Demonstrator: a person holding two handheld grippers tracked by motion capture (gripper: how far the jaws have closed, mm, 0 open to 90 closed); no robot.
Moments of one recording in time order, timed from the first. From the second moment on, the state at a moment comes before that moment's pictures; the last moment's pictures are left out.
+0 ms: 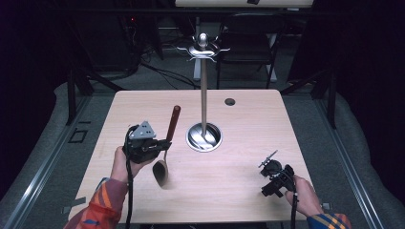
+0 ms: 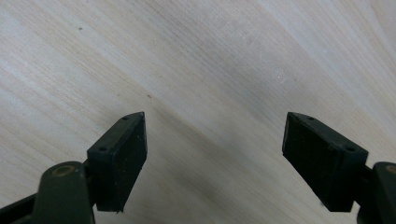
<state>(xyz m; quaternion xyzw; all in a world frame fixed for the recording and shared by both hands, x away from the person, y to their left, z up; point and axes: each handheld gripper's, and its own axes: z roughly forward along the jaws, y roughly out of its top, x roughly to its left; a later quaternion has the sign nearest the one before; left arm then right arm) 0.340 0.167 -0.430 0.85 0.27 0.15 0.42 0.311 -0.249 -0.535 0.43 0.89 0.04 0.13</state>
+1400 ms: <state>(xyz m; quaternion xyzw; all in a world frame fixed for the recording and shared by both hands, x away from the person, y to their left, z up) 0.381 0.153 -0.395 0.84 0.28 0.18 0.43 0.311 -0.250 -0.535 0.42 0.90 0.04 0.13</state>
